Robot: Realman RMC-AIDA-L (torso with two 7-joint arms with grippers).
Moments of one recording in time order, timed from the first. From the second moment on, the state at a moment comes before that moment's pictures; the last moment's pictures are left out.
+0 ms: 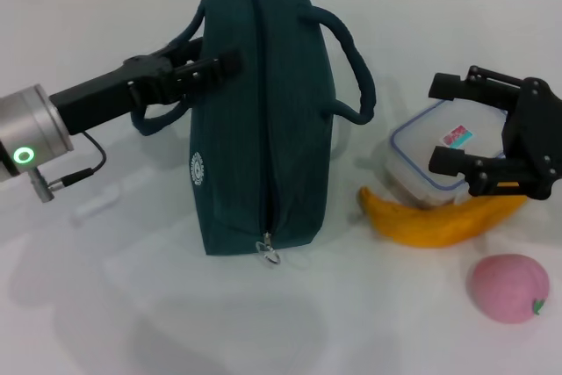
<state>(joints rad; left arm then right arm) -0.45 -2.09 0.81 0.59 1.57 1.43 -1.58 0.50 1.90 -1.27 -0.47 -1.19 -1.77 1.09</state>
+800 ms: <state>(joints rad) -0.49 -2.09 0.81 0.50 1.51 1.41 -1.39 0.39 1.98 -1.10 -0.34 -1.19 -1.70 1.05</state>
